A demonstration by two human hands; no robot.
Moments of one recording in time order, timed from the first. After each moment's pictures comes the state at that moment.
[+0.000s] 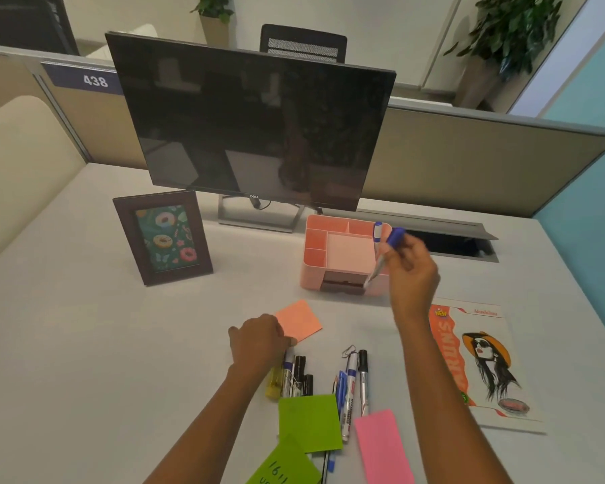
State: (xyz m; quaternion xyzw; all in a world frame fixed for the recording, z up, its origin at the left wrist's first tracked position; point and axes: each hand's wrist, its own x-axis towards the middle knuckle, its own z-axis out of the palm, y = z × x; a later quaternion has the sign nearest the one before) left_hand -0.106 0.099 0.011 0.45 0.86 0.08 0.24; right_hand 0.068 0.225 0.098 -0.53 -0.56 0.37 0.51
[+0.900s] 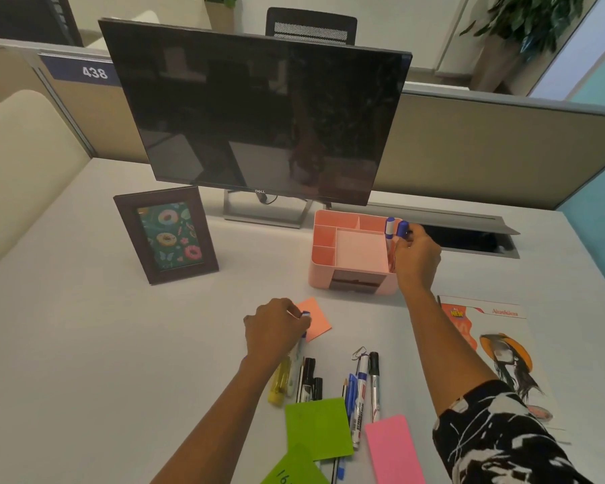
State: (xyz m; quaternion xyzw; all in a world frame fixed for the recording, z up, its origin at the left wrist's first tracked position) left_hand -0.102 0.122 0.022 0.39 0.86 0.20 0.27; right_hand 0.063 0.319 0.033 -0.67 -0.62 0.22 0.36
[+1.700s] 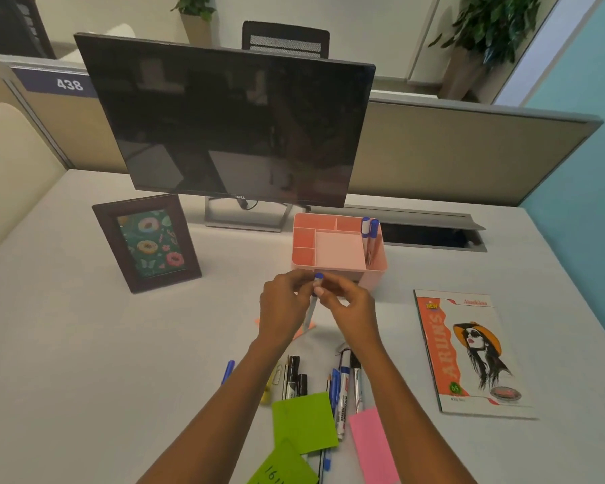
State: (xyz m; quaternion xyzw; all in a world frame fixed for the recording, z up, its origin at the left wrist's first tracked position) left_hand -0.071 0.147 0.055 0.45 0.72 0.45 0.26; right_hand 0.052 0.189 0.036 -0.45 -0.65 0.49 0.37
